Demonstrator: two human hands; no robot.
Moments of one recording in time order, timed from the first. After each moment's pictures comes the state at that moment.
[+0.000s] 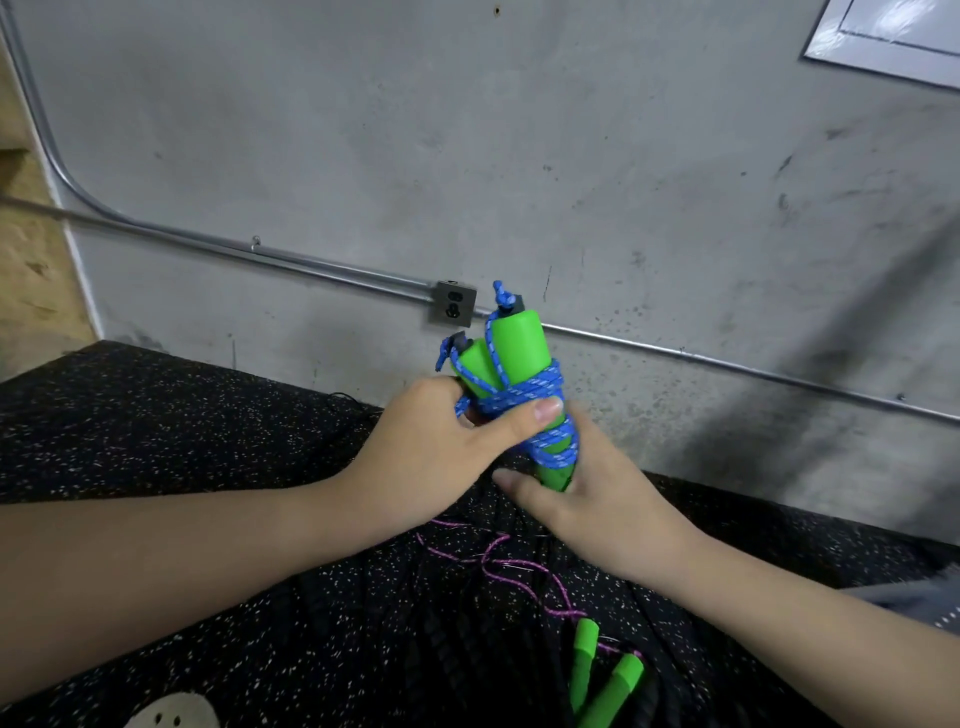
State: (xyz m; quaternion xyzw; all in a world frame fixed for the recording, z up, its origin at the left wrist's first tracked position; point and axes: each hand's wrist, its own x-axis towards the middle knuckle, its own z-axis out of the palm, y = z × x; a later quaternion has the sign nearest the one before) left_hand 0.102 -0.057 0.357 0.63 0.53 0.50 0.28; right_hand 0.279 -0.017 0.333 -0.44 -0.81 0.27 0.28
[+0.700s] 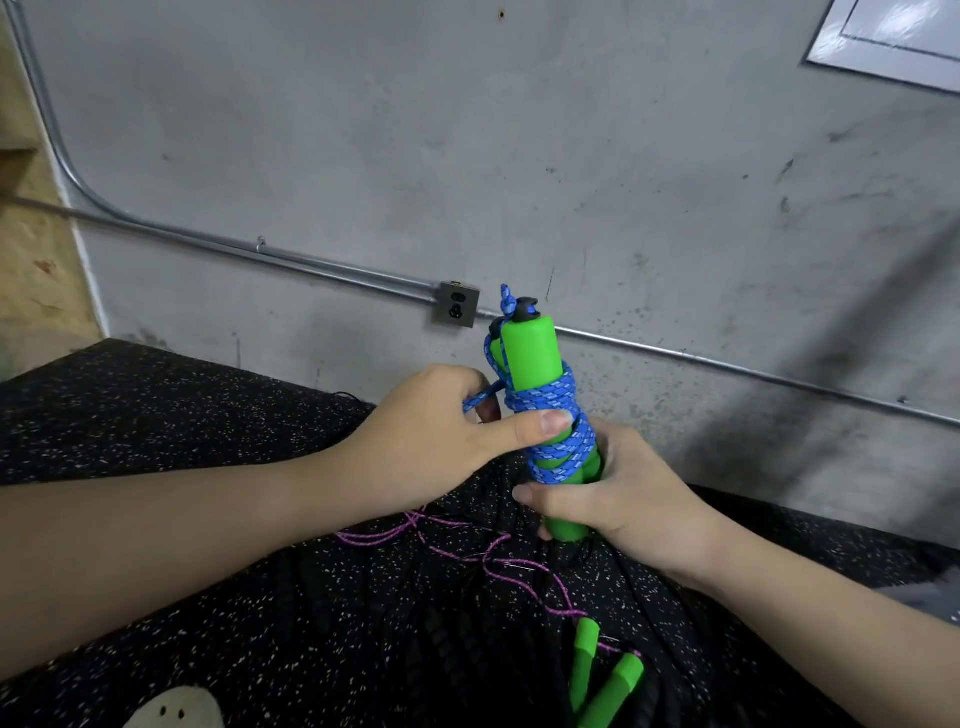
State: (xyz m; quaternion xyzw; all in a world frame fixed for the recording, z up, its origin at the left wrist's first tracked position) left_hand 0.090 -0.053 0.365 0.68 0.56 0.41 0.24; right_hand 0.288 -0.026 0.353 -0.37 -0.72 0.50 0.30
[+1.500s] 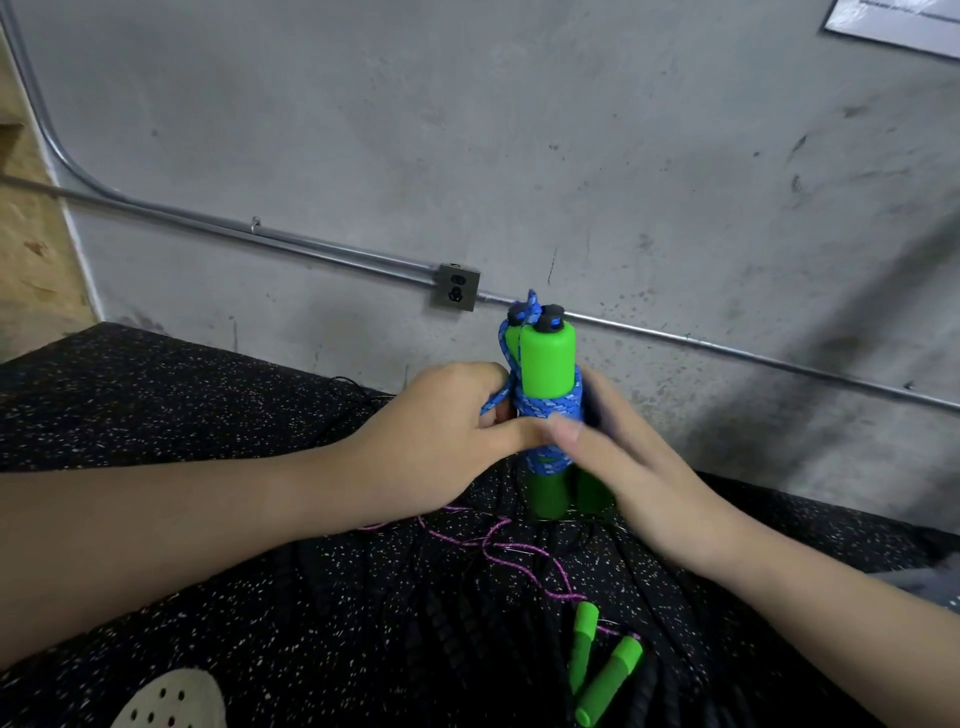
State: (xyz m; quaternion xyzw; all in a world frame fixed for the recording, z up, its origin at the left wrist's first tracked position) left_hand 0.095 -0.052 0.355 0.73 0.51 0.39 0.23; right_hand 0.295 -0.027 0.351 -0.34 -0.78 0.42 0.31
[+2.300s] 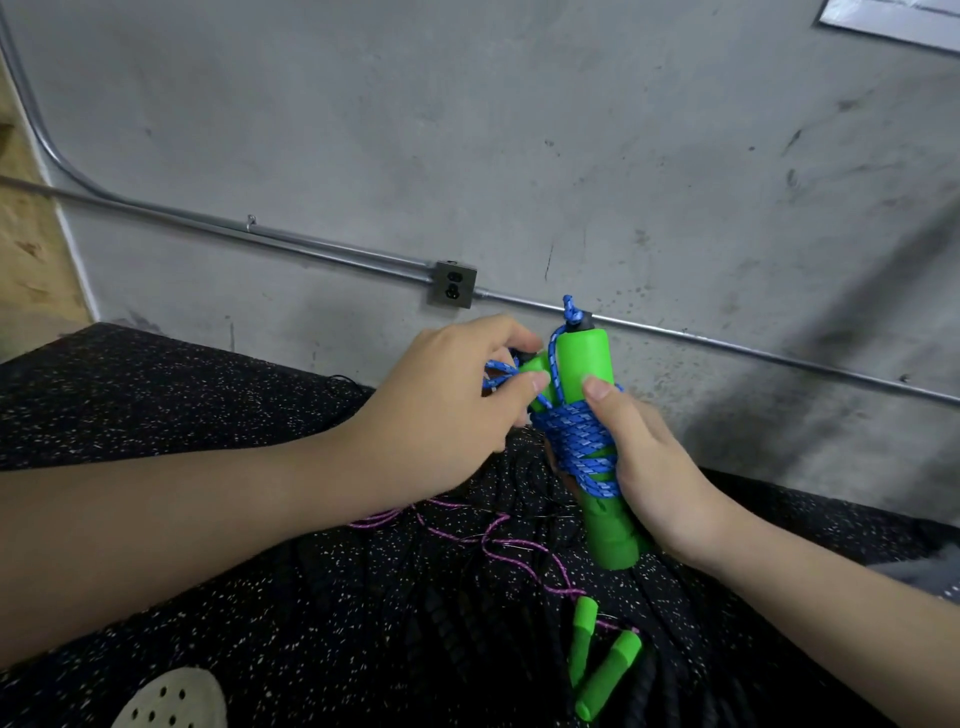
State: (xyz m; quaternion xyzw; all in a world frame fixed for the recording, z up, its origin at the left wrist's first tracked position) left_hand 0.101 -0.053 0.368 0.70 0.50 0.46 0.21; right_hand 0.292 -0.015 0.342 -0.40 -0.69 0.46 0.39
